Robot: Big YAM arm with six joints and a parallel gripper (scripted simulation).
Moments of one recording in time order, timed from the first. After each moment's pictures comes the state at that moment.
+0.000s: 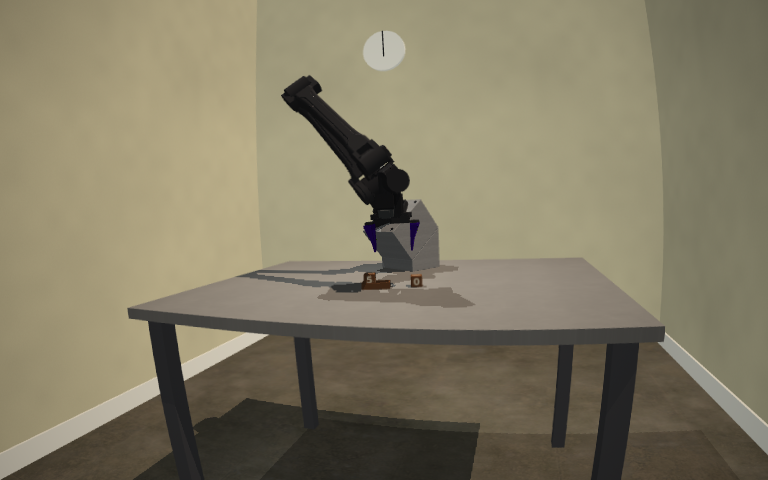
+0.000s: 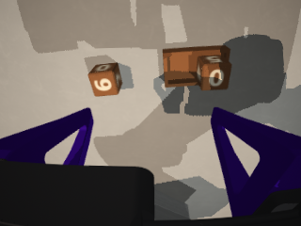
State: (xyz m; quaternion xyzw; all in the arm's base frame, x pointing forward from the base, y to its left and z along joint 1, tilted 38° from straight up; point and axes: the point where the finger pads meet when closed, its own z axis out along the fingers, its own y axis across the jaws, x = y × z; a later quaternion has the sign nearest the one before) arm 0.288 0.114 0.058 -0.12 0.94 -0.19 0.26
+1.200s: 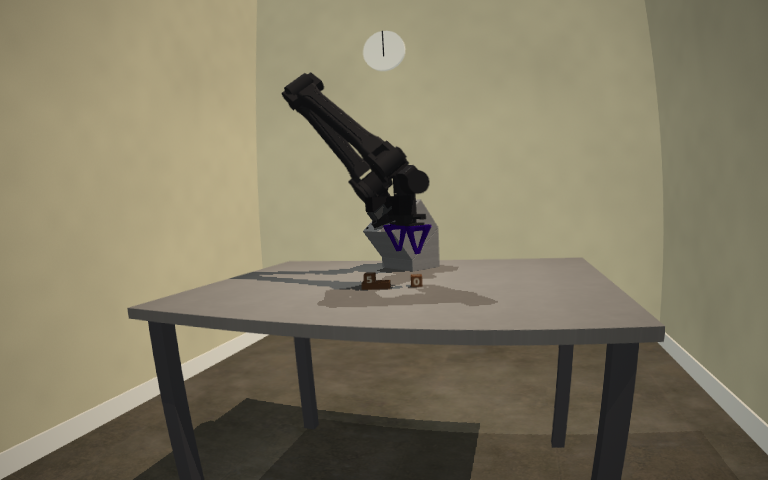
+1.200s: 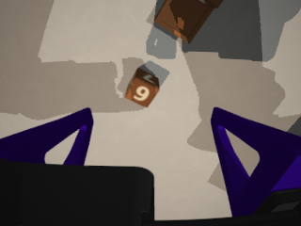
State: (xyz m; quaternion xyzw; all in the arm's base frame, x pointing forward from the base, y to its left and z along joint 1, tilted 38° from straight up) arm 0.280 0.143 0.034 0.32 0.89 -0.05 0.32
